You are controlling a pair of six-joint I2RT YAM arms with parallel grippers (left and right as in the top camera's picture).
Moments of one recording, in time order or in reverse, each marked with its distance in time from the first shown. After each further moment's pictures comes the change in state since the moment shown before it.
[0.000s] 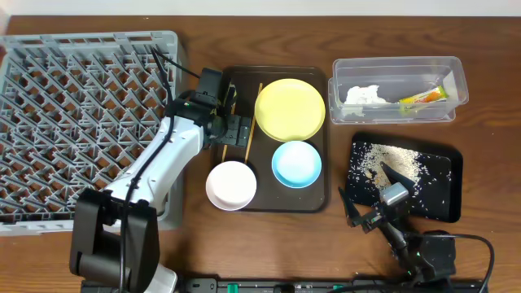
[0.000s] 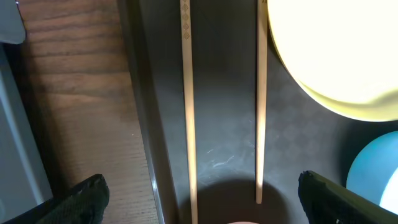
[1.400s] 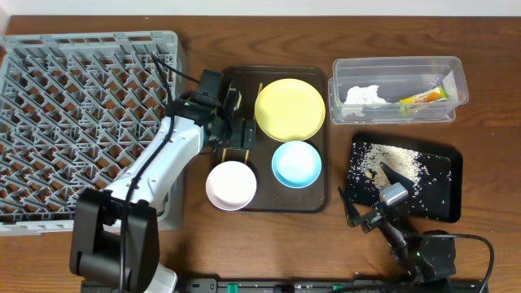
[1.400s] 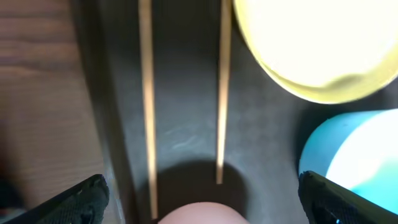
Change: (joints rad) left arm -0.005 0.000 0.012 -0.049 0.116 -0.076; right arm 0.000 -0.002 0.000 0.000 0.000 0.000
